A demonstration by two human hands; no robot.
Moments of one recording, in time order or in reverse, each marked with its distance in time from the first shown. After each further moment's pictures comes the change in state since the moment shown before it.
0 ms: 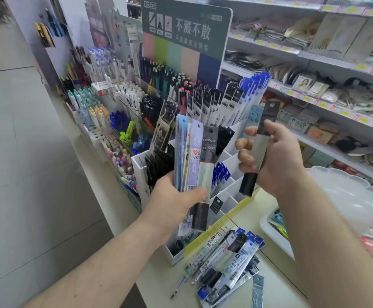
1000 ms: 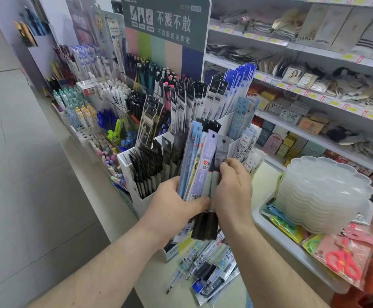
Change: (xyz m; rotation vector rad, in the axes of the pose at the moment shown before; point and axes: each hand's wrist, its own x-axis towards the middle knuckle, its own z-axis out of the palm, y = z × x) left_hand -0.008 -0.011 0.017 0.106 -0.120 0.001; right_hand -0.042 0.090 0.021 -0.437 0.397 -0.328
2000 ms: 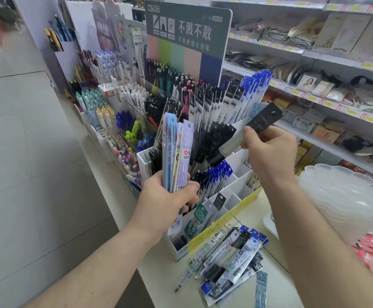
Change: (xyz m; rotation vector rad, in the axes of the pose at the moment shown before) left_hand -0.019 0.014 -0.026 -0.030 0.271 0.034; right_hand 0.073 -0.033 -0.021 -0.202 0.046 -0.287
